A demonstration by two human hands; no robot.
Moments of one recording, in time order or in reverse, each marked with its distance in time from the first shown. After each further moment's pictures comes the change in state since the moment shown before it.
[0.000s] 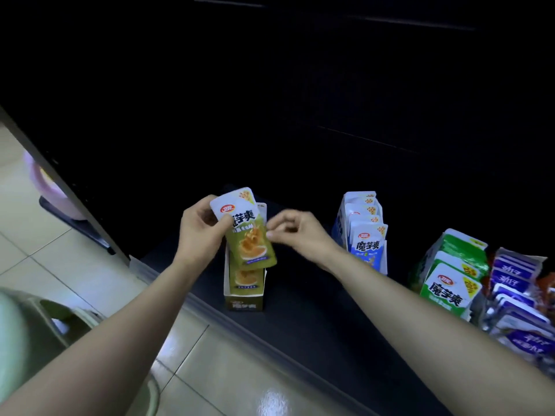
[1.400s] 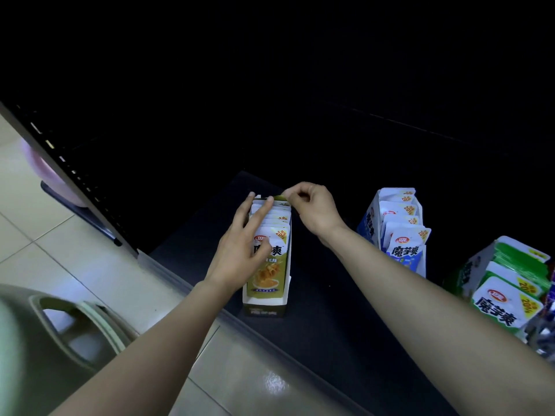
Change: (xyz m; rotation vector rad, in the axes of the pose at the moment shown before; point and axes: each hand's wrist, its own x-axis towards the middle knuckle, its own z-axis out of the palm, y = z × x) left_hand -0.010 -0.058 0.009 0.585 -0.254 0.016; right_hand 0.078 0.015 0.018 -0.083 0.276 0.039
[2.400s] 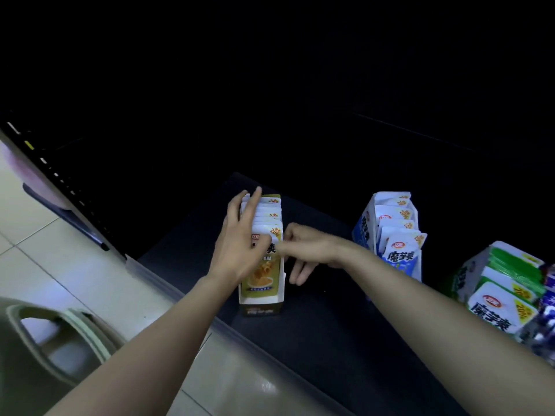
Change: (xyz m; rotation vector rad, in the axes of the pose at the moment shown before) left_hand 0.025 0.004 0.009 -0.046 0.059 -0.075; right_hand -0.030 -0.001 -0.011 -0.199 -0.610 0.411
